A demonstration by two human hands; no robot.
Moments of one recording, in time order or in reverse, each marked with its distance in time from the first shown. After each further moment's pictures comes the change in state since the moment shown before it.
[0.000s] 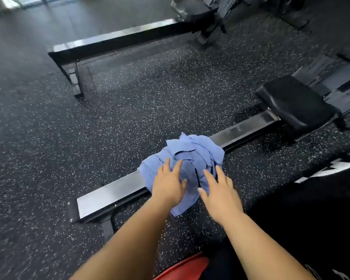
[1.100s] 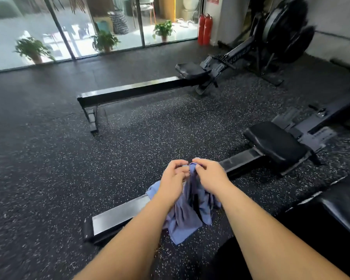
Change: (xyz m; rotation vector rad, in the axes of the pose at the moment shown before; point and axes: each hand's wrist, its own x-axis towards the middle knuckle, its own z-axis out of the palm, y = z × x) left_hand -0.061 0.058 -0.125 -1.165 0.215 0.096; right_hand -0.007 -0.075 -0.121 0.546 0.210 -0.125
